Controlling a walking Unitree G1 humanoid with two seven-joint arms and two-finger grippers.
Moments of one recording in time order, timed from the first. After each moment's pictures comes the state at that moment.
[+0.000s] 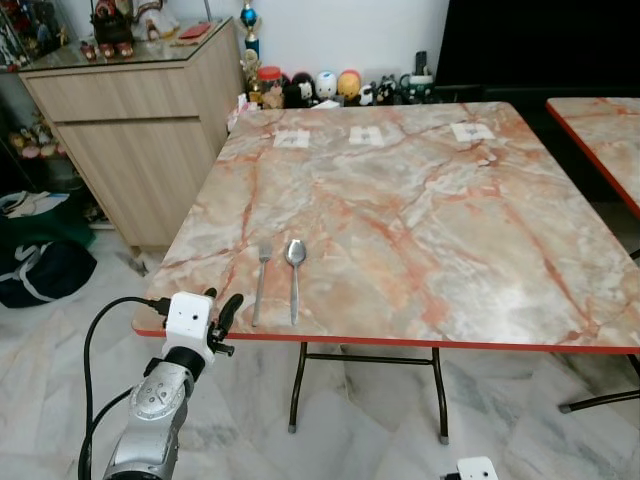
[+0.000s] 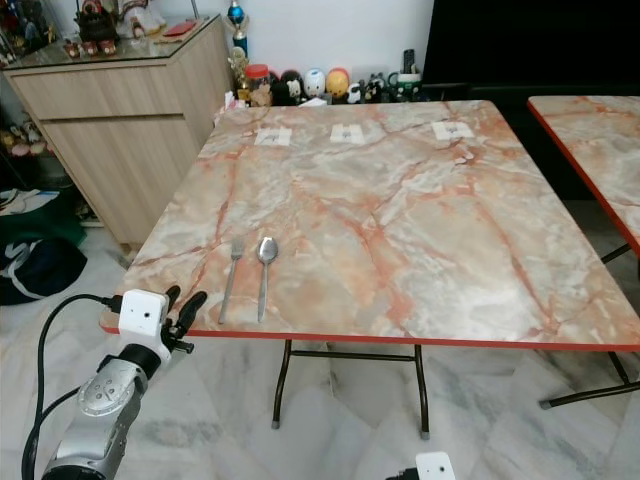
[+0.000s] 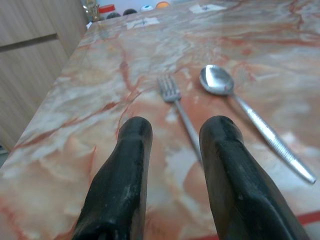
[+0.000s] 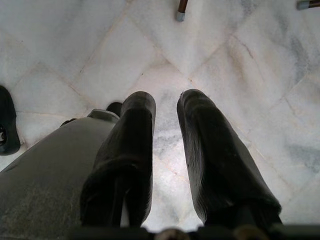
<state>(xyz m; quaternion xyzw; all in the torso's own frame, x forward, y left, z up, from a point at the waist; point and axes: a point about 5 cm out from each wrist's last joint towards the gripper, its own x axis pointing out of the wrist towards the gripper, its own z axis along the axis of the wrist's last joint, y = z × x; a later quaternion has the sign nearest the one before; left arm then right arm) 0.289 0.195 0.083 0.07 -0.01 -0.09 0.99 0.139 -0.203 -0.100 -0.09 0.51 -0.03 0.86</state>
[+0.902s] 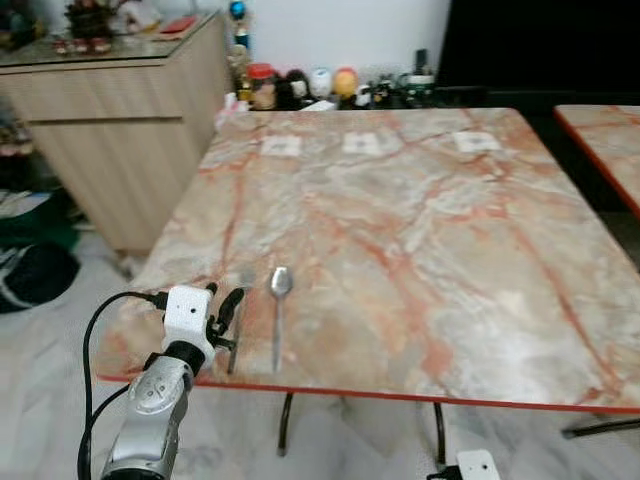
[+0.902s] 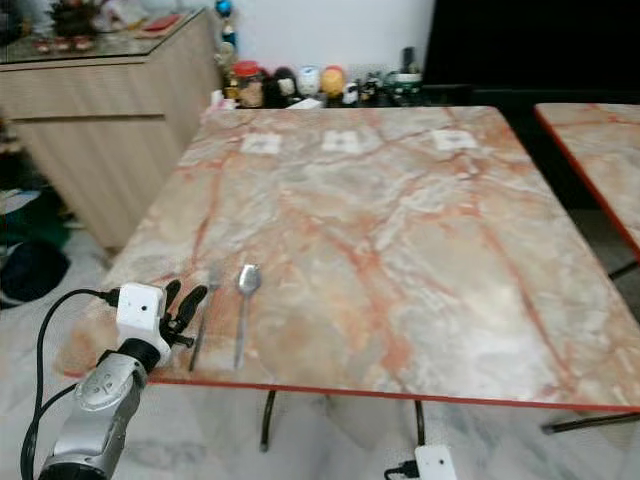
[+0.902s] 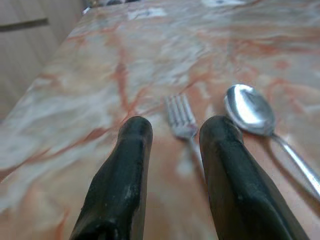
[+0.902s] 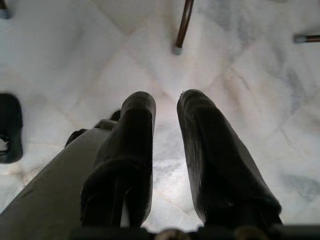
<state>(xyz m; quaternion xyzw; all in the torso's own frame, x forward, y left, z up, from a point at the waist) 0.292 0.196 0.088 0.06 0.01 -0.09 0.99 0.146 -0.198 -0.098 -0.08 0.50 -0.03 0.86</state>
